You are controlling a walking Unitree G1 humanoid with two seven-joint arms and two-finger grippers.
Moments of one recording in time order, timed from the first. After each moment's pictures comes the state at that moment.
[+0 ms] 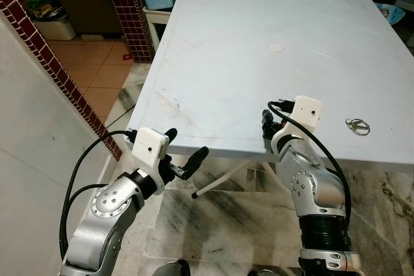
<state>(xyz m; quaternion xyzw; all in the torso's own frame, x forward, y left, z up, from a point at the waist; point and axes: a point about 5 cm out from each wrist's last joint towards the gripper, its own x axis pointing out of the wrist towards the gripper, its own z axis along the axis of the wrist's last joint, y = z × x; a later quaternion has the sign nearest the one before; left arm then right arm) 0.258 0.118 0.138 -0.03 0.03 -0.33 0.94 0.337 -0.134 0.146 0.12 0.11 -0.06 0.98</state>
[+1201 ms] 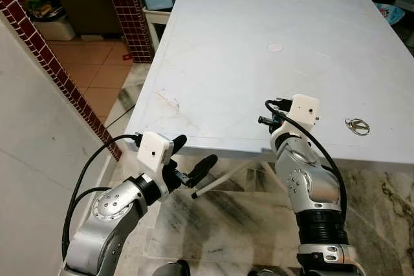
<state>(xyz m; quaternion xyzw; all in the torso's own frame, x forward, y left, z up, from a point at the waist) 0.251 0.112 0.136 -0.05 0.05 -0.36 0.93 0.343 -0.133 0.145 0.11 0.10 -0.06 0.99</state>
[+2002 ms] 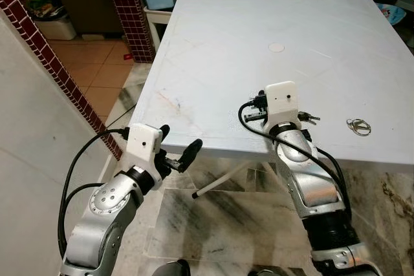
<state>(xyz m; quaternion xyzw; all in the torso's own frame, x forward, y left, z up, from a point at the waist) 0.266 0.128 0.141 -0.04 0.03 -0.25 0.97 0.336 -0.117 0.176 -0.15 -0.04 0.05 0.99</state>
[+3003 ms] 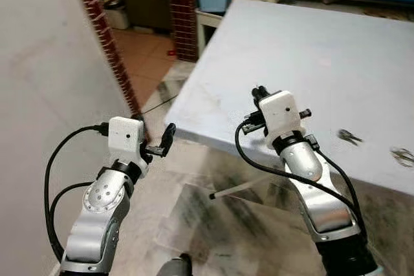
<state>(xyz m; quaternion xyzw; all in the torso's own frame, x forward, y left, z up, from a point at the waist) 0.277 0.151 0.144 0.01 -0.01 -0.11 0.99 0.308 -0.111 0.186 -0.19 -0.12 0.13 0.97</state>
